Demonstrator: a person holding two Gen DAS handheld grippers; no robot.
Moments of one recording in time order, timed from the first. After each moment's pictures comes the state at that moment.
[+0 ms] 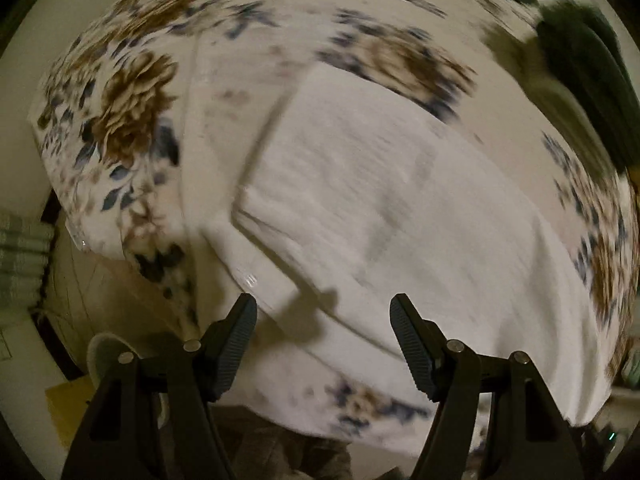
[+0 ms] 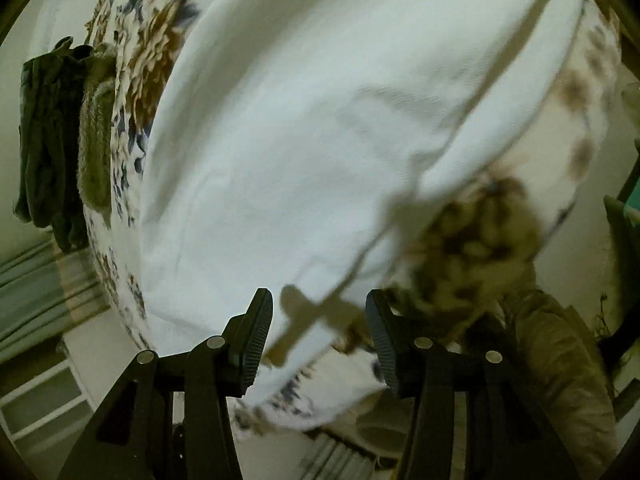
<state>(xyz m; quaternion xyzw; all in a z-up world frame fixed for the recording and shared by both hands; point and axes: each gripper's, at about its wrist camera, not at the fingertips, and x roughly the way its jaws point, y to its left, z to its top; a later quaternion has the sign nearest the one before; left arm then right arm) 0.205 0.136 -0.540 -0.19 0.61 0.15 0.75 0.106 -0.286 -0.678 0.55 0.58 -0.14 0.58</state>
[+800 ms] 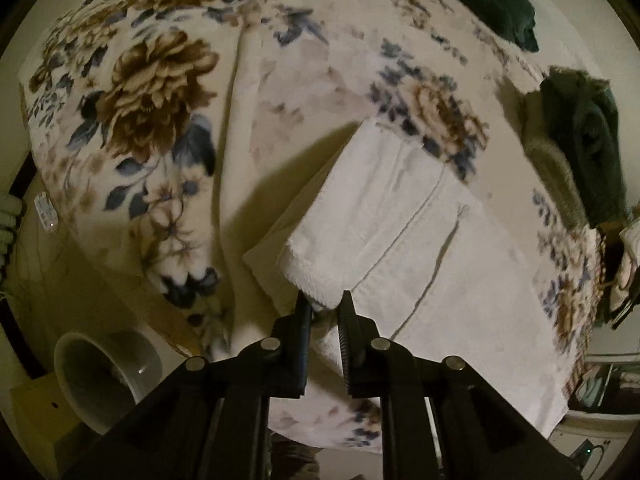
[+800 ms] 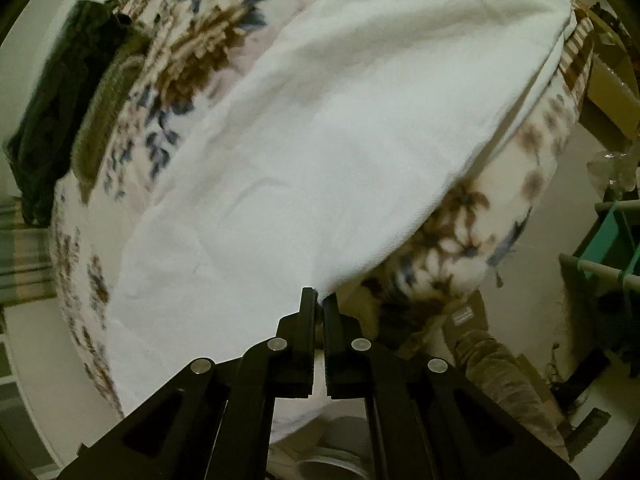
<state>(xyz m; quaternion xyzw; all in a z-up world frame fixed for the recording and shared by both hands) 0.187 0.209 -0.540 -0.27 0.59 0.11 0.76 0.108 -0.264 -0.626 0.43 0.59 -0.21 0.65</state>
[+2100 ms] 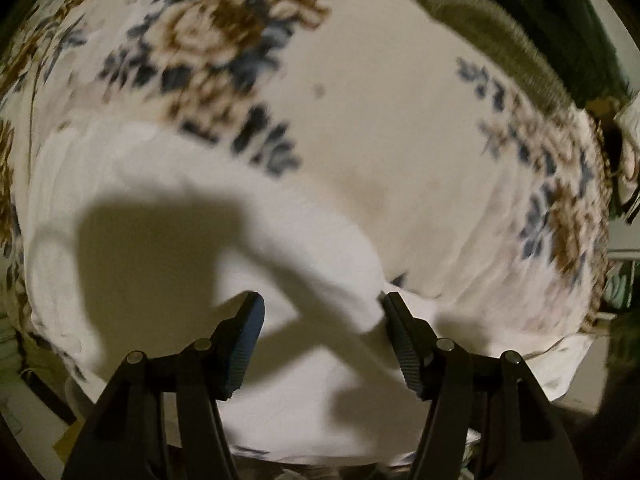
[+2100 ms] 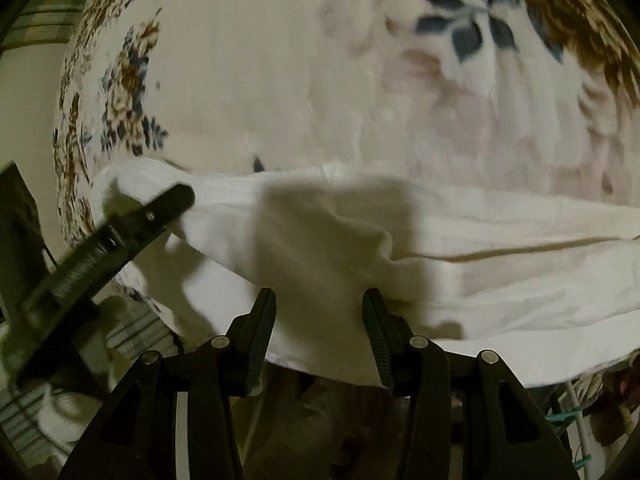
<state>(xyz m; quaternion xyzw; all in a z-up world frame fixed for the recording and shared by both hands) 0.286 0.052 -0.571 -0.16 0.68 -0.01 0.72 0.270 -0.147 -0.628 0.19 0.78 0.09 0.59</state>
